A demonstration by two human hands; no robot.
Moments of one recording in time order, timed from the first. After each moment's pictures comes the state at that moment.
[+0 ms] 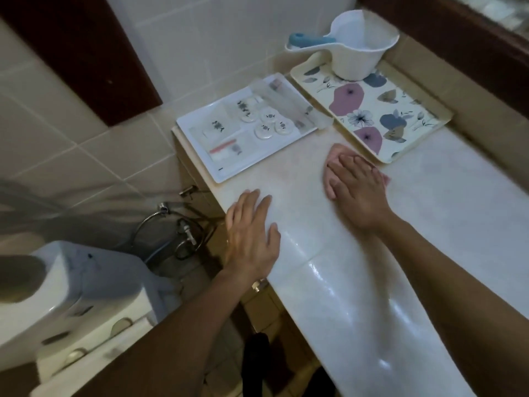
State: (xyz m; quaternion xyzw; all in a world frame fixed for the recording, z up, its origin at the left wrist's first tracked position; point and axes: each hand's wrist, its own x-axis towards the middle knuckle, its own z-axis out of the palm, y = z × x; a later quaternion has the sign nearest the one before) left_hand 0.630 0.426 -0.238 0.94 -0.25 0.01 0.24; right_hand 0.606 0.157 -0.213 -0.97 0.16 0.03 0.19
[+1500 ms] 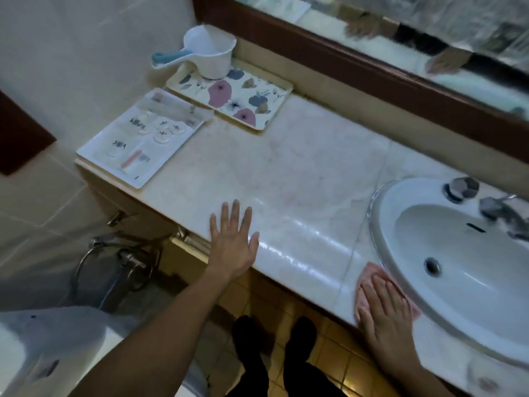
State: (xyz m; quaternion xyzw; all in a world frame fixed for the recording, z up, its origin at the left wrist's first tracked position) left_hand 0.526 0.420 -0.230 0.87 -0.48 -0.12 0.07; right_hand 0.144 0.327 -0.211 -0.87 0.47 0.06 0.15
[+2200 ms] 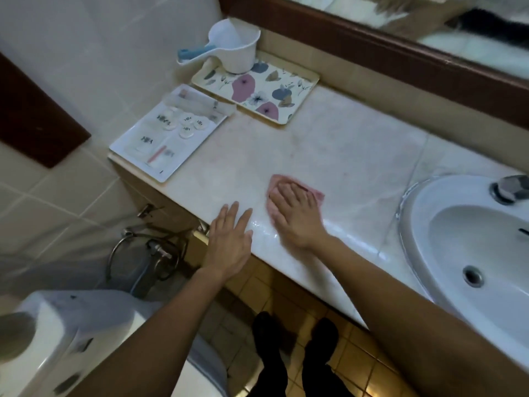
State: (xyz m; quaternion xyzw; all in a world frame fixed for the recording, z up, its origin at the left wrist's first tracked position) left_hand 0.551 0.456 -0.209 0.88 -0.44 -0.14 0.11; right_hand 0.437 0.266 -0.201 -0.94 0.25 0.08 0.22
